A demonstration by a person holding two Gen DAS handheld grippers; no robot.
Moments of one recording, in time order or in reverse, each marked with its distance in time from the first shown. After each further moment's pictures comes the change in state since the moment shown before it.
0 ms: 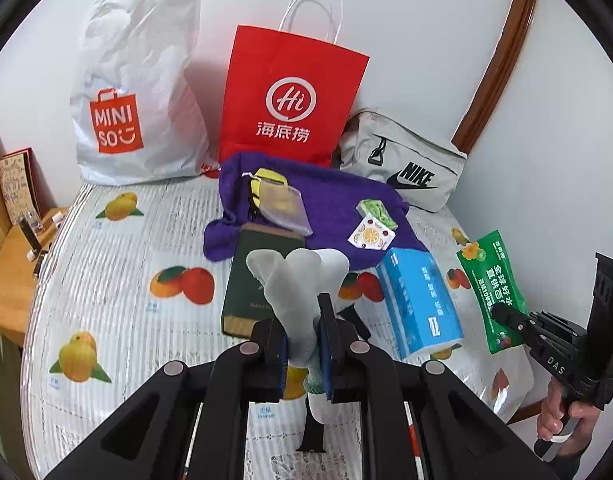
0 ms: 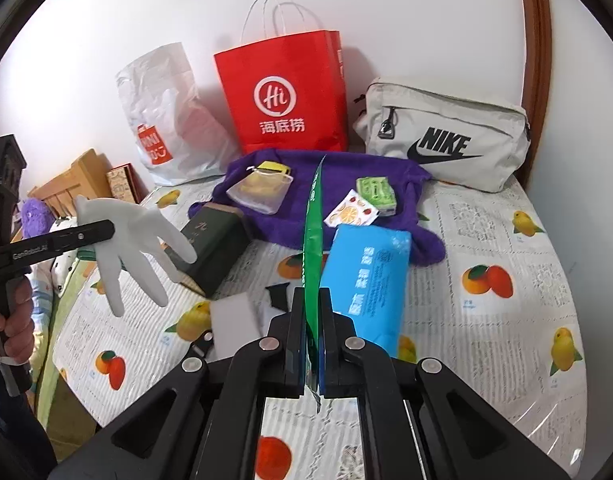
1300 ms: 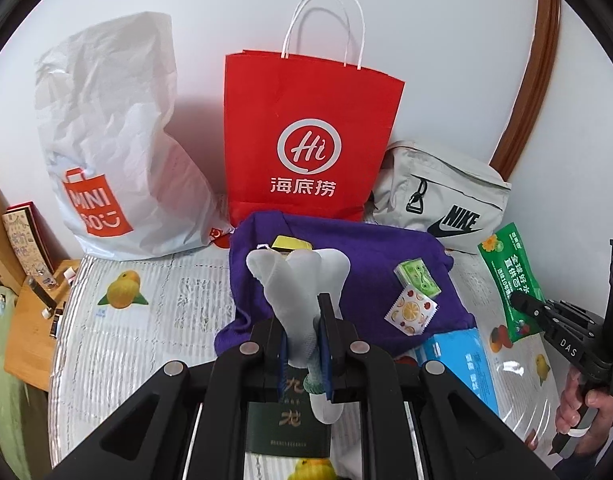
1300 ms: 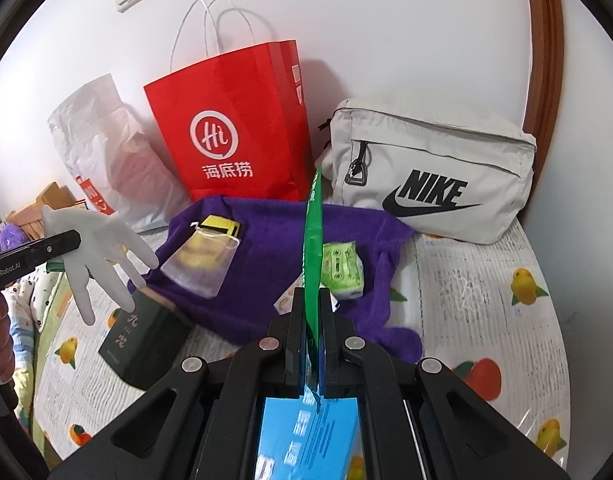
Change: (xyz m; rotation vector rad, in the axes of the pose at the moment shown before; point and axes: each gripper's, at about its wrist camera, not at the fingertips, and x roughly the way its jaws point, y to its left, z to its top) left arm 0.068 -0.007 0.104 0.043 -0.032 0.126; right arm 0.082 -0.049 0.104 0.039 -0.009 -0.059
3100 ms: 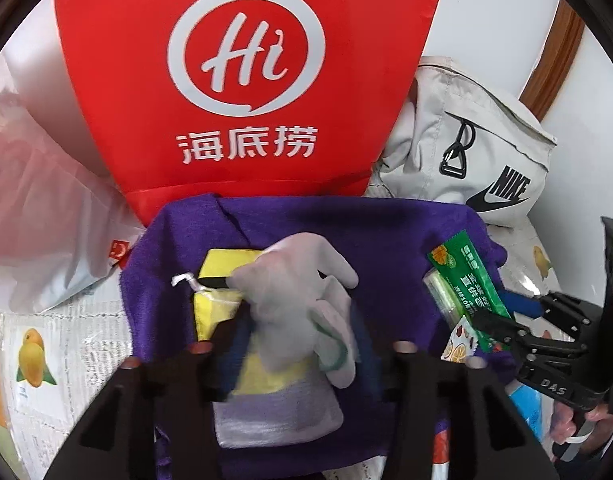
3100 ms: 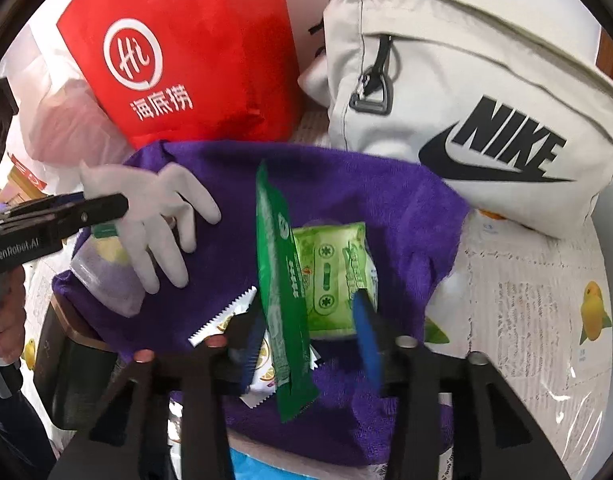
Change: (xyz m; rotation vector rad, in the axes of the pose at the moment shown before) left arm 0.182 -0.029 0.047 0.091 0.225 -0.048; right arm 0.165 -0.024 0.029 -0.011 0.256 0.036
